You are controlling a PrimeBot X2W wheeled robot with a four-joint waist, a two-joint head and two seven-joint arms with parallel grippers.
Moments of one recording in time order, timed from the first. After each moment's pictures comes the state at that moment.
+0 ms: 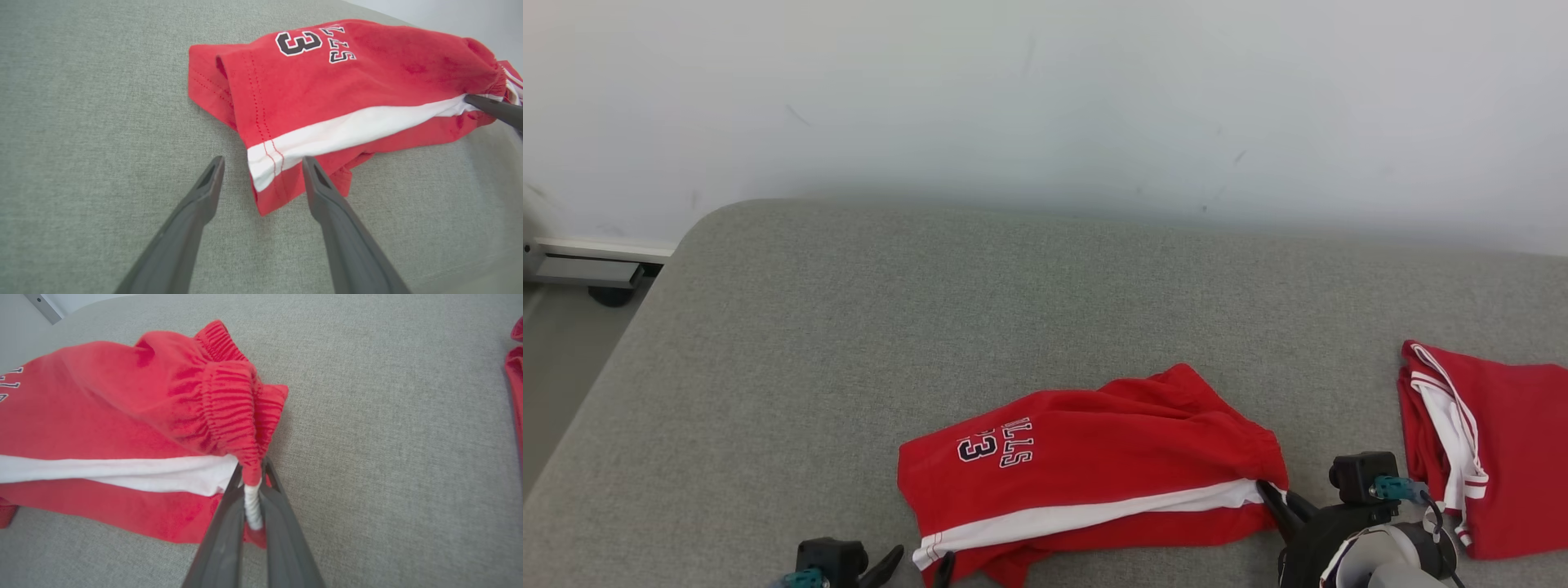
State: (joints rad) left arm -0.29 0.35 -0.98 0.46 -0.85 0.12 -0.15; right arm -0.40 -0.20 0.62 0.94 0.75 0.13 -0.19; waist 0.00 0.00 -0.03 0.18
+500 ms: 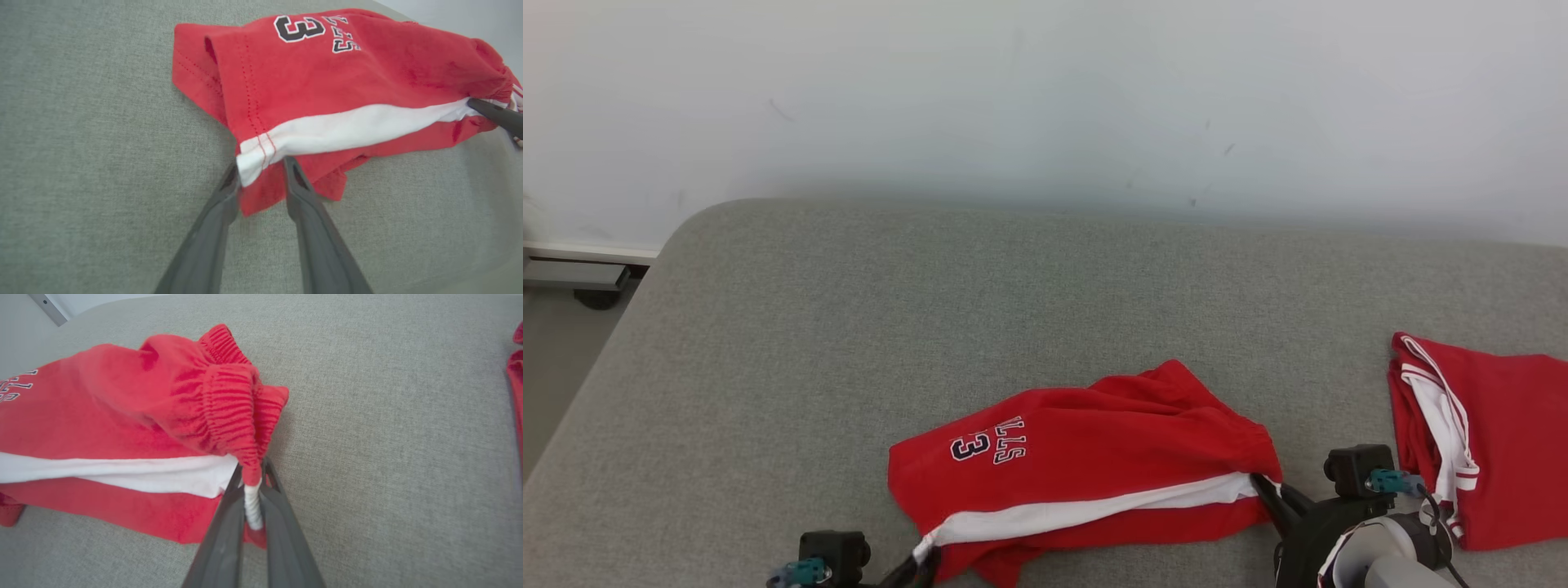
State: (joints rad) left arm -0.30 0.31 -0.96 0.49 -0.90 0.12 -0.11; right arm -0.40 -0.21 0.63 0.89 0.75 0.13 -0.17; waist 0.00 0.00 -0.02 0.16
